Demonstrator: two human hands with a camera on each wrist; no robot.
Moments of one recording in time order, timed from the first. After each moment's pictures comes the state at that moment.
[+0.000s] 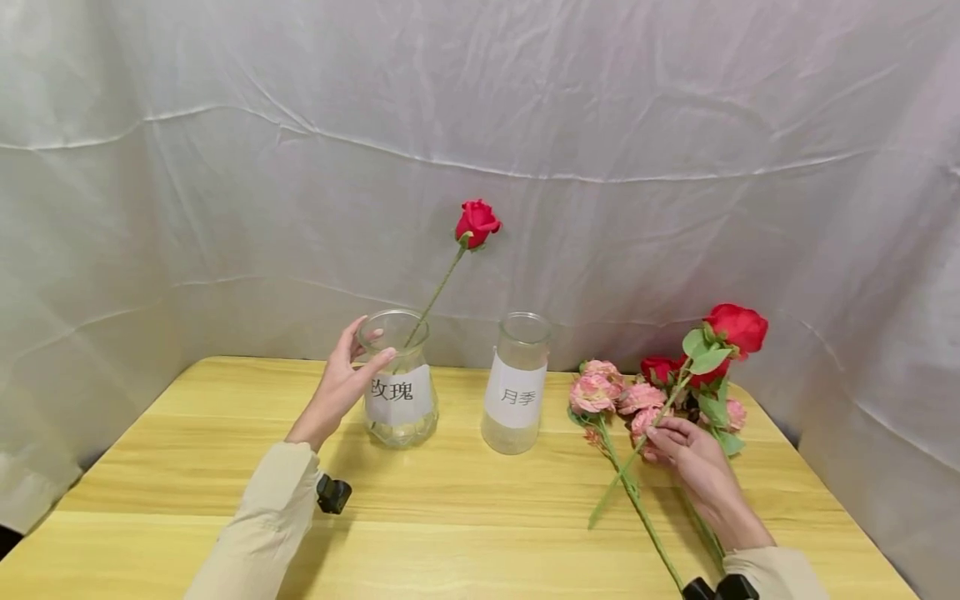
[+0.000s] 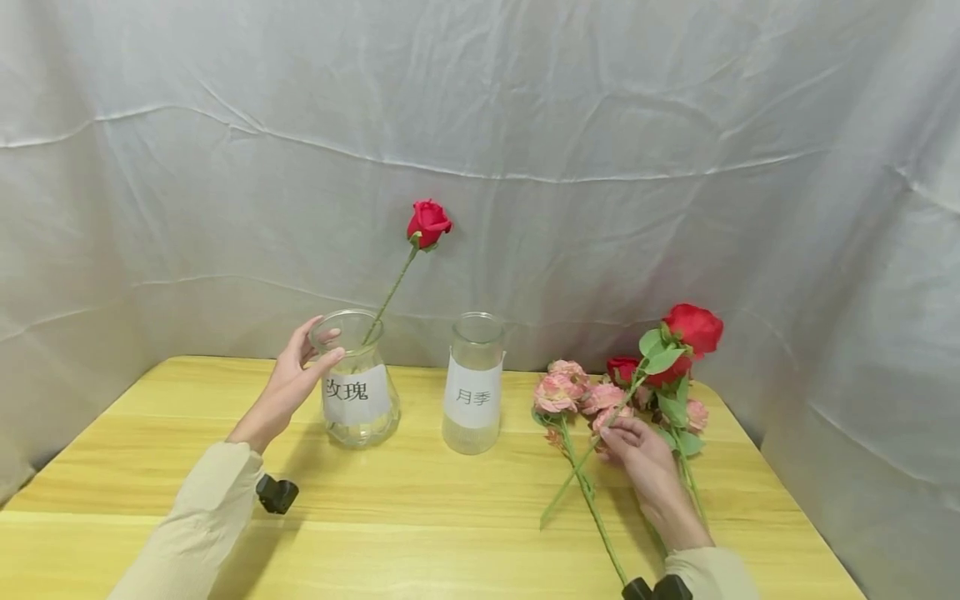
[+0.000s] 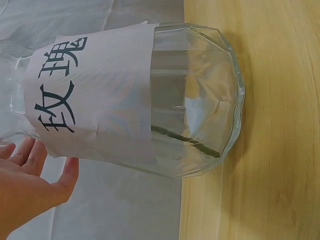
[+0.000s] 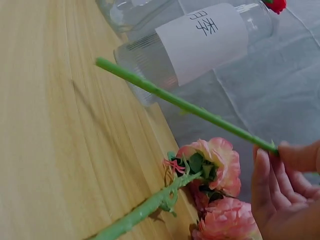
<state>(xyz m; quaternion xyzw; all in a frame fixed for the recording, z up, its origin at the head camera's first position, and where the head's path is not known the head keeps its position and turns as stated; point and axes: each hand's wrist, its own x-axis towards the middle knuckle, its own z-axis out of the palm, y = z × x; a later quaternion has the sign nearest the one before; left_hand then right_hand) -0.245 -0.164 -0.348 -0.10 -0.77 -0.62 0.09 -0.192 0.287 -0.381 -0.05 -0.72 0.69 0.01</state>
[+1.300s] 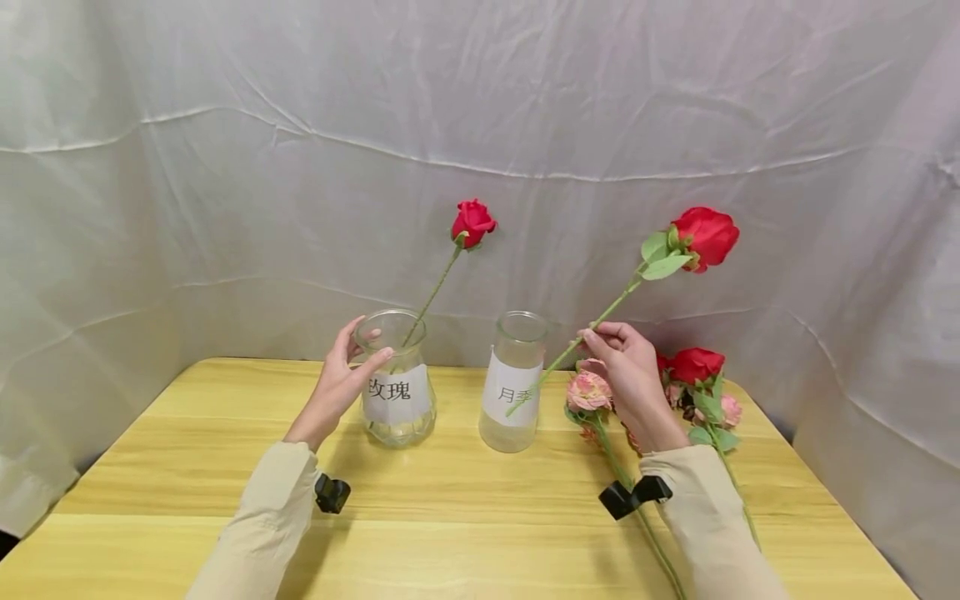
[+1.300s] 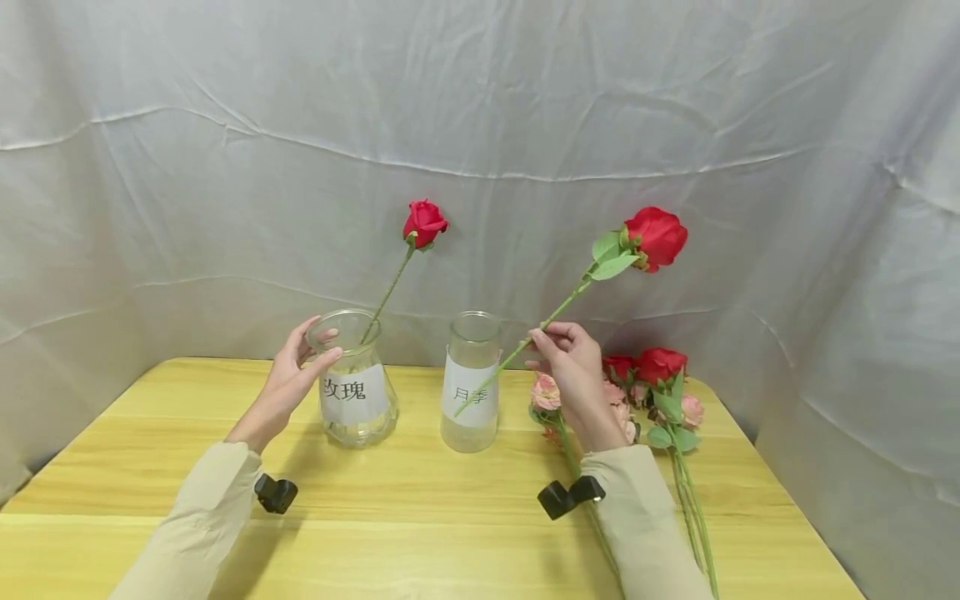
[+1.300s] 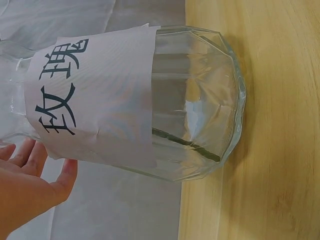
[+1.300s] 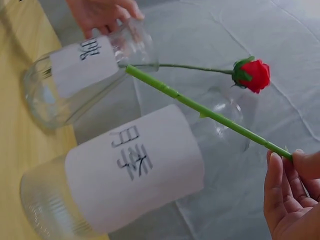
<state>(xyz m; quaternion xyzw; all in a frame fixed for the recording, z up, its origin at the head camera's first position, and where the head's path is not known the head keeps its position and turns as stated) -0.246 -0.163 -0.348 -0.10 -0.77 -0.62 0.09 -0.233 0.191 -0.294 0.03 -0.66 0.75 0.10</state>
